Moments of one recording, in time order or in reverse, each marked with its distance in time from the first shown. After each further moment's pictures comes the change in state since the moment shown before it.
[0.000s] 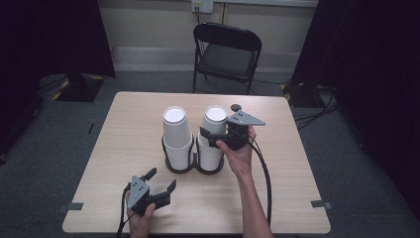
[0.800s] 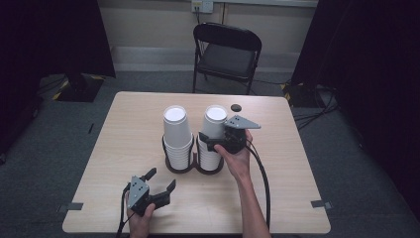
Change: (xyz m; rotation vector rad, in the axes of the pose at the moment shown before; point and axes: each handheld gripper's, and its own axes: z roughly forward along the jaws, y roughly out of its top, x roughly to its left) left arm 0.000 0.000 0.000 -0.003 0.004 -0.001; right arm -0.002 -0.018 0.009 0.047 -0.010 0.014
